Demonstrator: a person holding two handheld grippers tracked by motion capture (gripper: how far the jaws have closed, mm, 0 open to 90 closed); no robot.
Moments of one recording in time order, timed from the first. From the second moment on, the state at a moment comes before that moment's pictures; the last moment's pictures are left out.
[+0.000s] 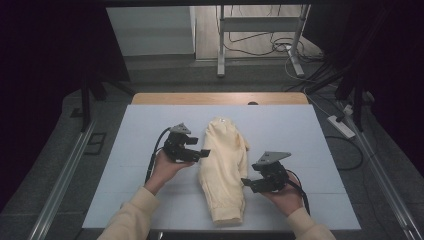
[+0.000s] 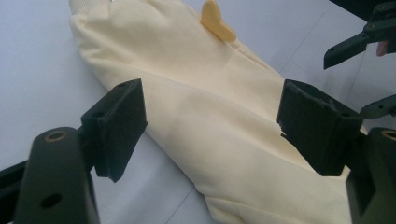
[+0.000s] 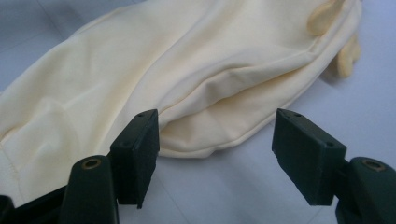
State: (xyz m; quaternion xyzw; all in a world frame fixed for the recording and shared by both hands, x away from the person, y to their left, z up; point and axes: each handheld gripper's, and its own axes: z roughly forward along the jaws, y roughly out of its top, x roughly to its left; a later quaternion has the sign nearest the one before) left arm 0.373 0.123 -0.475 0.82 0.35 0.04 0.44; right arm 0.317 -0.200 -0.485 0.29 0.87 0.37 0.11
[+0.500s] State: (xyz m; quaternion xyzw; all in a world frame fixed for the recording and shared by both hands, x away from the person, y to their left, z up) left arm 0.377 0.122 -0.478 0.83 0.36 0.04 0.44; right arm 0.338 -0.198 -0.481 0.30 0.87 0.38 0.12
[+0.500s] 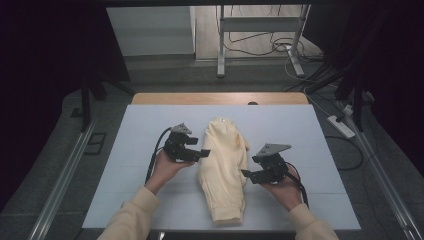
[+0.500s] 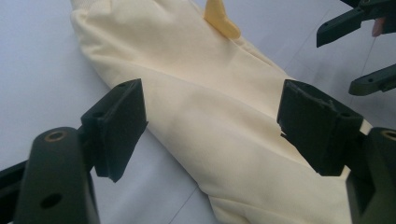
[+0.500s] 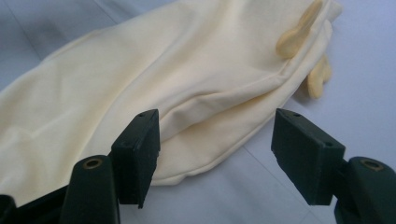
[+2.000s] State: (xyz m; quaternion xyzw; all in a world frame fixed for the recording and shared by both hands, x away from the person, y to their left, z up) left arm 0.425 0.117 -0.487 0.83 0.39 0.05 0.40; right arm 0.417 -0.181 -0.471 0.33 0.86 0.37 0.13
